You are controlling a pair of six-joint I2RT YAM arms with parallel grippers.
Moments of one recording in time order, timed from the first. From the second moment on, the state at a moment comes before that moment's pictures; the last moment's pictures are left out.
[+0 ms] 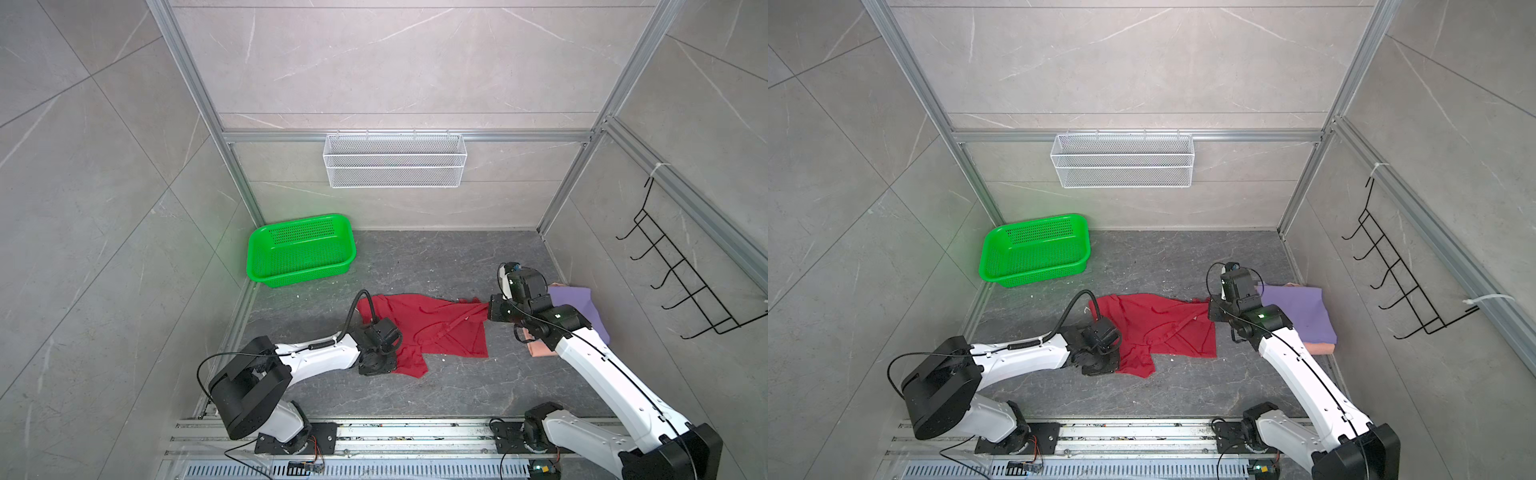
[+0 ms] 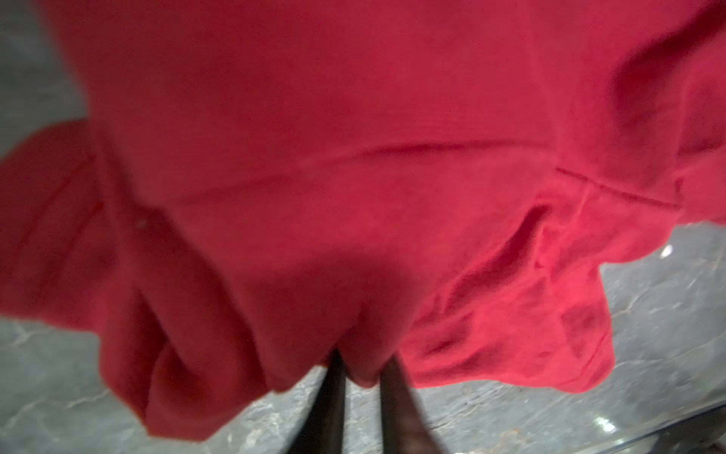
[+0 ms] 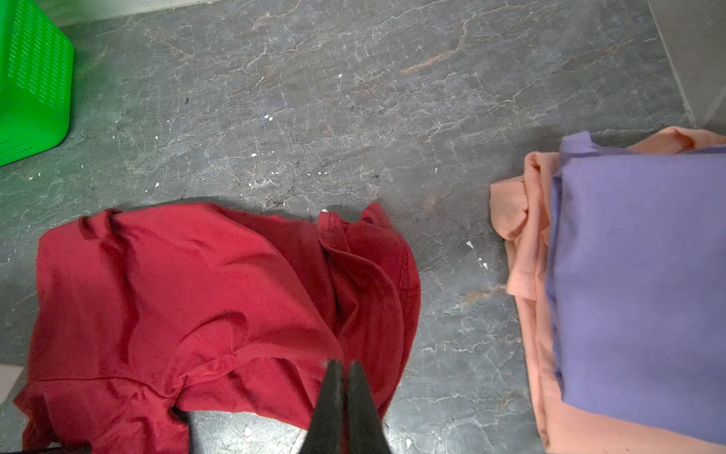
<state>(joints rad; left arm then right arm) -0.91 1.49 0.77 -0.55 0.05 -0.95 0.33 1.07 0.93 -0.70 0.12 0.32</state>
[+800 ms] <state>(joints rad) -0.81 1.92 1.68 -1.03 0.09 -0.48 0.33 1.13 0.93 -0.67 0.12 0.32</state>
